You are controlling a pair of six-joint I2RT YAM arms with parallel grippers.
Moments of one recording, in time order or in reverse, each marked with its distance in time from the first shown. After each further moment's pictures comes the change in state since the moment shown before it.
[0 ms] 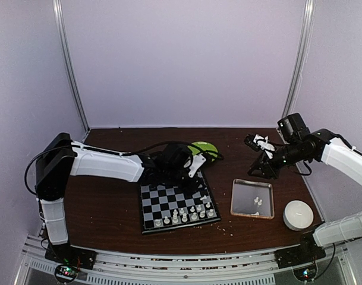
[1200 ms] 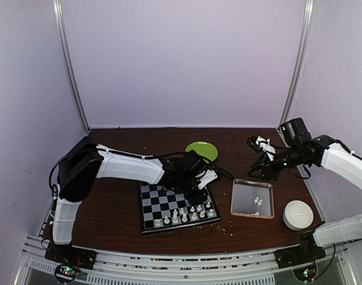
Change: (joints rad) left arm -0.032 0.226 0.220 -0.231 0.018 0.164; right arm -0.055 -0.039 -0.103 0.113 -0.064 0.002
